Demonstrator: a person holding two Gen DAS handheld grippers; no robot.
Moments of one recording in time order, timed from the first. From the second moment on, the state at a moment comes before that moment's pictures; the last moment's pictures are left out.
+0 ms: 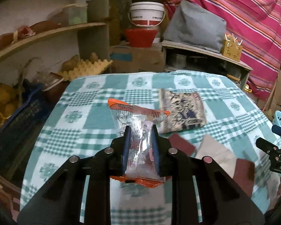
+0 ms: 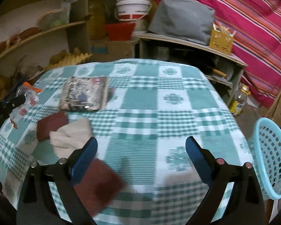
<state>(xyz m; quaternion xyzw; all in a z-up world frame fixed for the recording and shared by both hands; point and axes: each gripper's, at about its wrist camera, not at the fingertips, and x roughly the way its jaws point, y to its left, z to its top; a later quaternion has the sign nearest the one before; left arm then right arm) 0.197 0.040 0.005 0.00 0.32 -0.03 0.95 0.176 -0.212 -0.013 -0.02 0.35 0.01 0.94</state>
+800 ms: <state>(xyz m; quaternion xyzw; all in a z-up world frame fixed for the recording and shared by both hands) 0.174 0.130 -0.017 -0.03 0.34 0.01 0.94 0.198 -0.118 -0.060 -0.07 0.42 0.07 0.90</state>
